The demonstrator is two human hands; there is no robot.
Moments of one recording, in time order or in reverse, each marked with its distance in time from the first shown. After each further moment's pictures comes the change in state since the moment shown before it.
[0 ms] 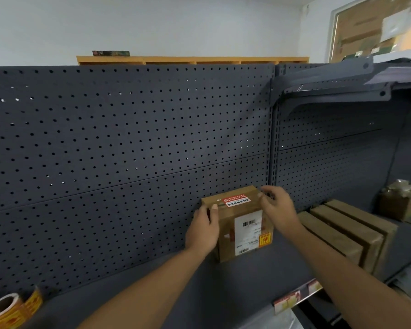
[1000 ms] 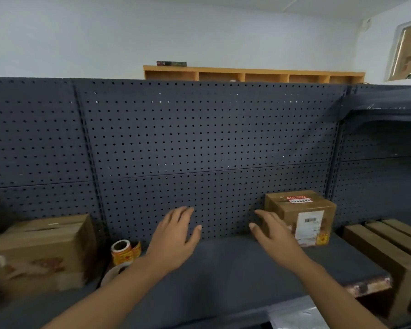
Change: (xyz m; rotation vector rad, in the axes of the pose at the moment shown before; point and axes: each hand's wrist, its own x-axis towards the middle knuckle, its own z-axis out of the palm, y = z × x) left_hand -0.160 -0.092 -0.280 0.576 0.073 0.244; right_hand -0.176 -0.152 0.094 -0.172 -0.343 -0.227
